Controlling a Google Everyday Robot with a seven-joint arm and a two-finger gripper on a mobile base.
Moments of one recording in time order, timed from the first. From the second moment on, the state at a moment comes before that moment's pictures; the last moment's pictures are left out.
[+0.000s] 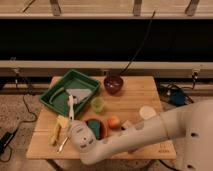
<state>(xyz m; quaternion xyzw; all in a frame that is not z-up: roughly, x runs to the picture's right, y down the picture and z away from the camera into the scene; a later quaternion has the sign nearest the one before) -0.179 0.172 0.755 0.19 -0.15 -0.51 0.83</state>
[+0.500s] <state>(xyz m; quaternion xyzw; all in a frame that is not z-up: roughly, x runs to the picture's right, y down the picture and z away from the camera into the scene) -0.198 0.166 0.754 0.20 -0.16 -0.50 0.83</state>
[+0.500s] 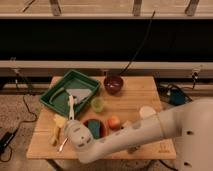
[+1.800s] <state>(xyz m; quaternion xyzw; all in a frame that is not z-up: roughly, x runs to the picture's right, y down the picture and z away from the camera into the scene) -0.208 0.175 0.746 0.20 -0.19 -0.50 0.82</state>
